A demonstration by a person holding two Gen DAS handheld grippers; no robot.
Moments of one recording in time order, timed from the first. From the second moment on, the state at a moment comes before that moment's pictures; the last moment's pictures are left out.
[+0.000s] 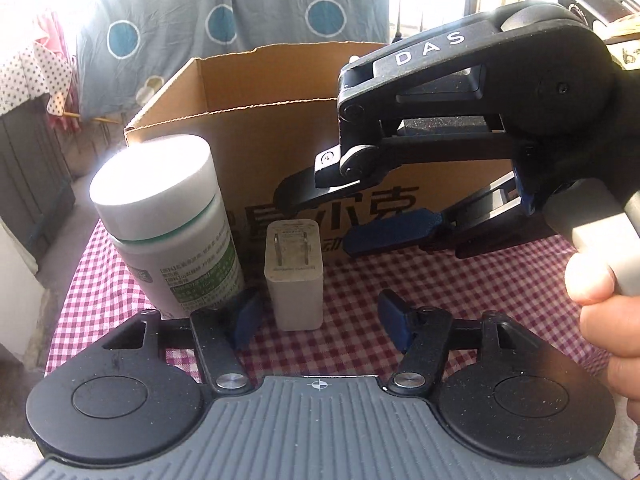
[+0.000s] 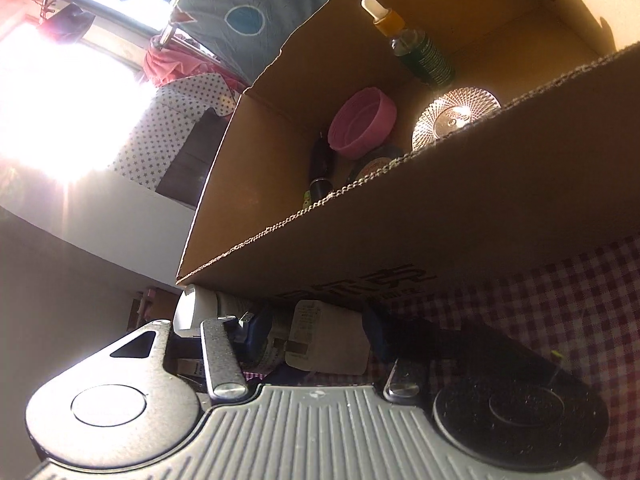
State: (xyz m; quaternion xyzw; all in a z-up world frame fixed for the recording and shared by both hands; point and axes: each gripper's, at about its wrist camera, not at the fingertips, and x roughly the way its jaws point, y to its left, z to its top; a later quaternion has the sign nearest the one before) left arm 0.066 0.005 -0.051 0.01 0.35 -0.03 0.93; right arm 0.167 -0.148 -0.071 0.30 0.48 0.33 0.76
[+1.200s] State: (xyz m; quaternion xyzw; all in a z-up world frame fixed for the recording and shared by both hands) left arm 0.074 -0.054 -0.048 0.03 0.38 -0.13 0.91; right arm 0.116 -0.252 -0.077 0.35 0.48 0.26 0.76
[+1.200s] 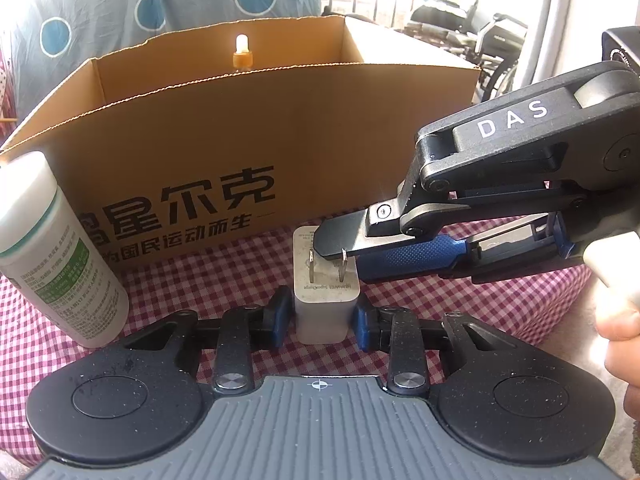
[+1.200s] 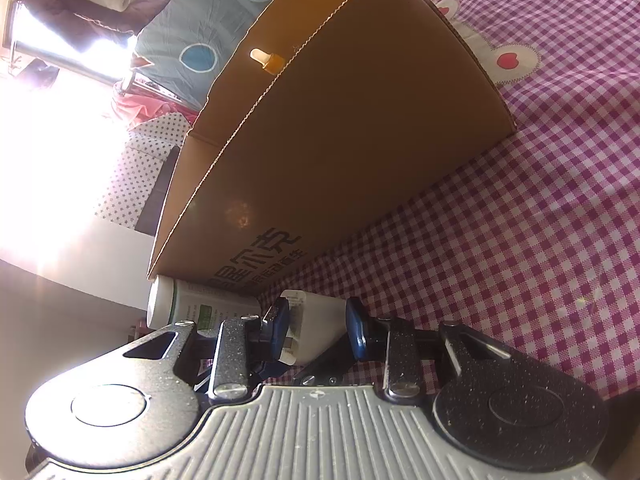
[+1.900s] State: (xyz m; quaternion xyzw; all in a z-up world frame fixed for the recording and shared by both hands) left arm 0.047 -0.063 -0.026 0.04 0.36 -0.12 0.93; right arm 0.099 -0.243 -0.064 0.35 0.45 0.28 0.78
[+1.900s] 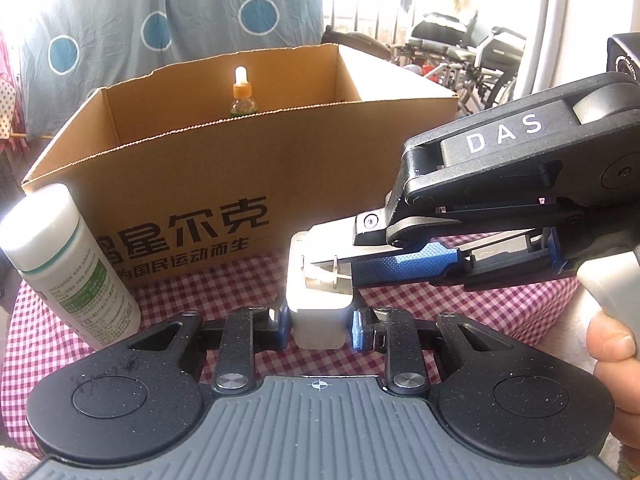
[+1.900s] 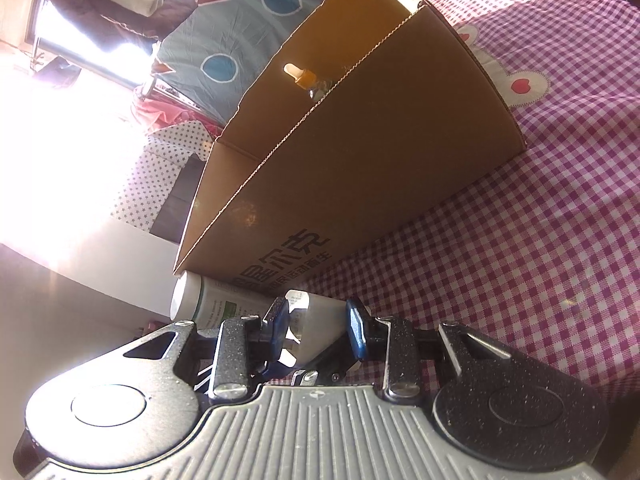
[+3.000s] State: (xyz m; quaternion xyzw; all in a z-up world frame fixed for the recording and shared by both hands) left arm 0.202 -0.077 0.061 -0.03 0.37 -0.10 0.92; right arm 0.275 -0.242 0.050 0.24 0.41 0.31 0.82
